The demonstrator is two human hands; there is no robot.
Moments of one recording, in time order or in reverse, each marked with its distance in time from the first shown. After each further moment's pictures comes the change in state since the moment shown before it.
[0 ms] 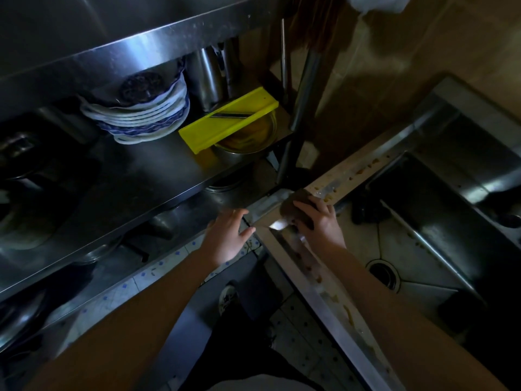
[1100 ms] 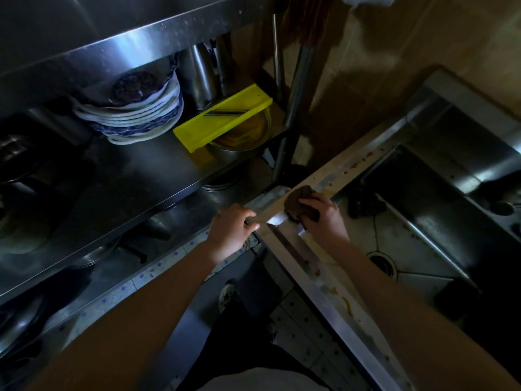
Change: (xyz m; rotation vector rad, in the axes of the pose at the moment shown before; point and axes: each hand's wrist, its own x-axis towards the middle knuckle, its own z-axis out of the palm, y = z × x) left_hand 0.007 0.017 -0.004 -0.037 -0.062 0.008; right_hand -0.001 0.007 -0.009 0.155 -0.032 0.138
